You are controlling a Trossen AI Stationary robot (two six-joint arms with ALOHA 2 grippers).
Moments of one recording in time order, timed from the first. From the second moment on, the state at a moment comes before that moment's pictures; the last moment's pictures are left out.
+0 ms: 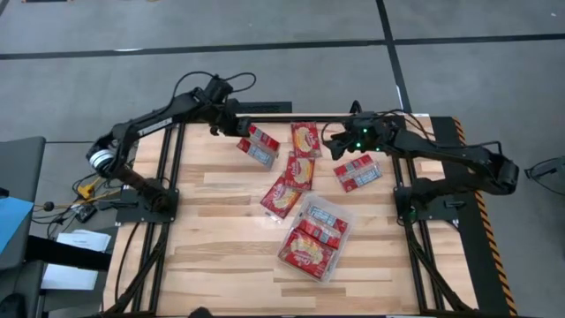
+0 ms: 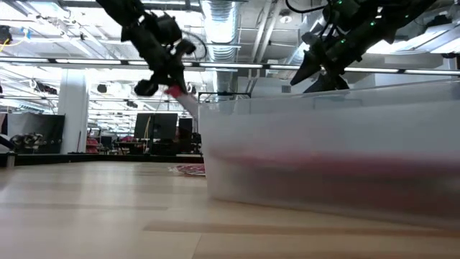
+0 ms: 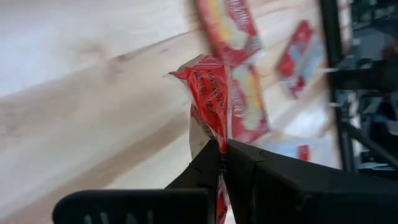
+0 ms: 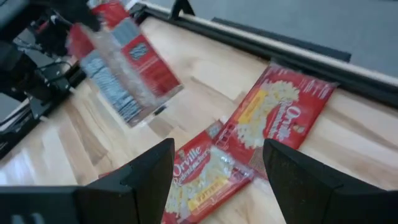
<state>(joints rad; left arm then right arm) 0.76 1.48 1.20 -0.61 0.43 -0.64 -0.50 1.13 0.76 -0.17 -0.02 0.47</state>
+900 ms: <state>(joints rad) 0.17 1.40 1.21 -0.26 0.12 -1.04 -0.58 1.10 0.75 -0.29 0.11 0.43</state>
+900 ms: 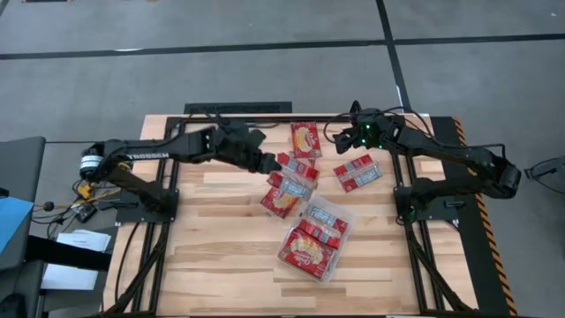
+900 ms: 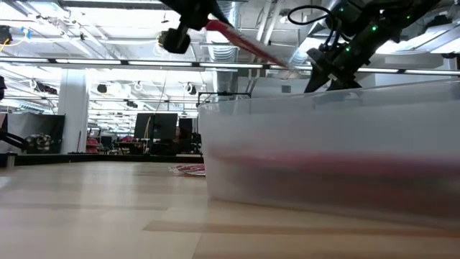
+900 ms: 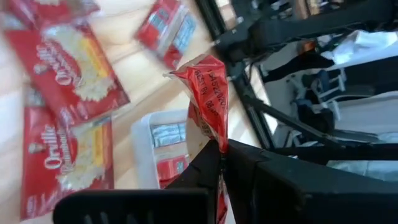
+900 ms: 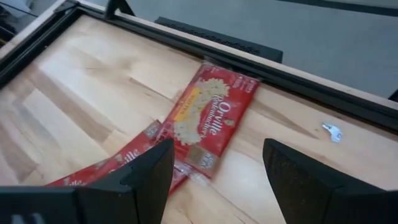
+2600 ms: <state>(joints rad) 0.02 1.91 1.22 0.25 0.22 -1.28 -0.62 1.10 0.75 -0.34 0.11 0.39</state>
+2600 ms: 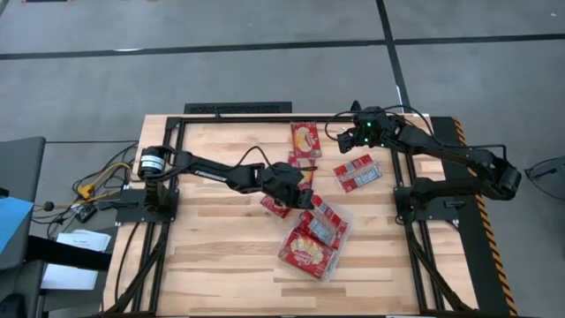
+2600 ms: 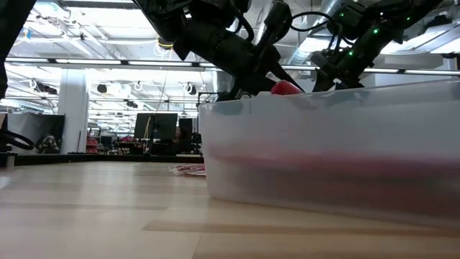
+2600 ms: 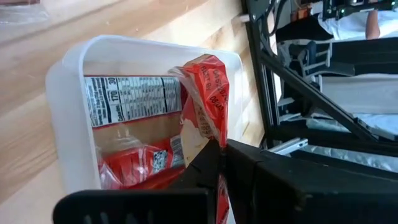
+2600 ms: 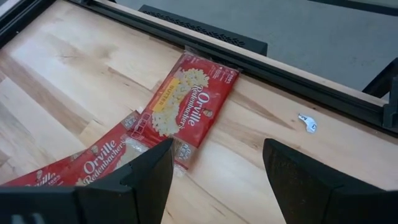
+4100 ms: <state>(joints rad) 0.00 1.93 1.22 0.20 0.17 -1.25 -0.62 1.10 0.75 -0.34 0.11 0.38</state>
